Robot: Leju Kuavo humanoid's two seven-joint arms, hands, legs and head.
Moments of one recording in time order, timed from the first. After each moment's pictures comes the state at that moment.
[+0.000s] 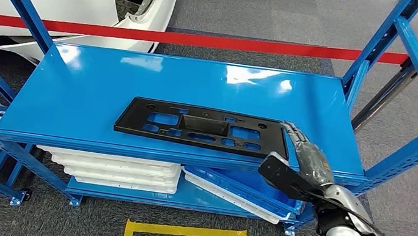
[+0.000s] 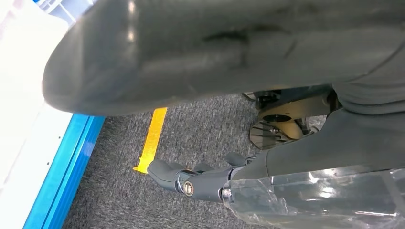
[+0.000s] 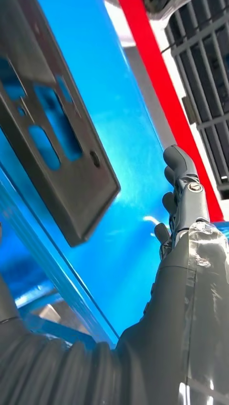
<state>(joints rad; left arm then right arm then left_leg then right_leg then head) -0.16 -0.05 -1.04 -0.37 0.89 0.29 -0.58 -0.06 -0.65 0.25 -1.98 0.24 -0.19 0.25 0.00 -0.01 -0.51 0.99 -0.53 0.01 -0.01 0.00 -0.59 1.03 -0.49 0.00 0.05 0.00</state>
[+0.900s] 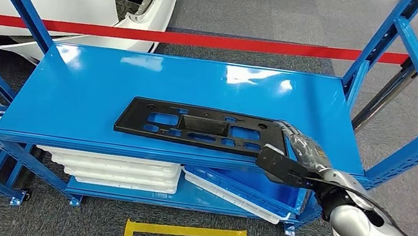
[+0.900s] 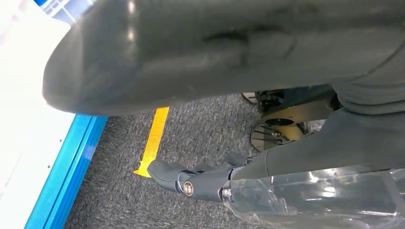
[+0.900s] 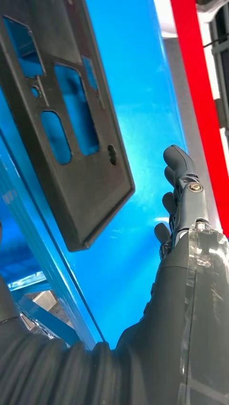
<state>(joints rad) -0.17 -0.05 -1.04 -0.37 0.90 0.28 -0.56 -0.21 -0.72 0.32 -1.90 0.13 -0.04 0.26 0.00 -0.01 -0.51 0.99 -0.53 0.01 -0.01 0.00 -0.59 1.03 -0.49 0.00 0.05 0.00</state>
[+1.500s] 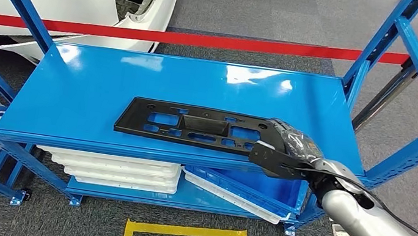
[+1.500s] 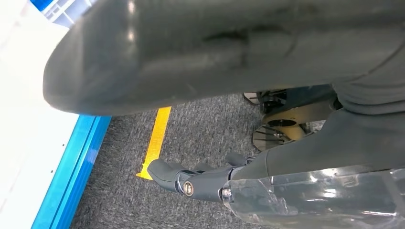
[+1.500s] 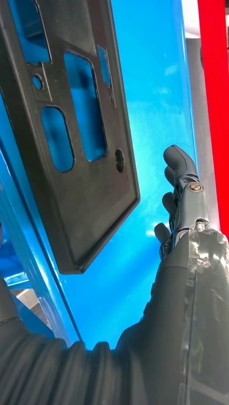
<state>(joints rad) -0.18 -0.05 -1.04 -0.36 0.88 0.28 -0.56 -0.34 -0.71 0.44 -1.75 0.14 0.00 0.22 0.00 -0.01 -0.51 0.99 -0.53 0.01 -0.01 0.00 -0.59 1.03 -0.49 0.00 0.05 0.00</state>
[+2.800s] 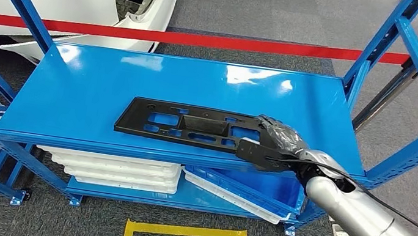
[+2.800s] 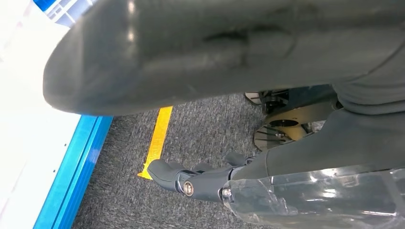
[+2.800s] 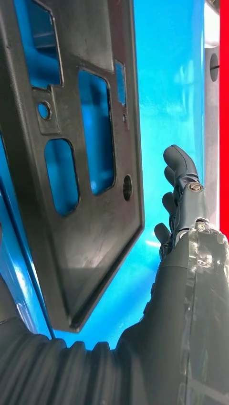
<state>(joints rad) -0.18 -0.05 -1.04 -0.36 0.88 0.28 -0.56 -0.50 -0.65 0.60 -1.57 0.17 0.01 0.17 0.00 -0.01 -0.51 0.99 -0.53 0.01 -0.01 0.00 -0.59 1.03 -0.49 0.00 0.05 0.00</state>
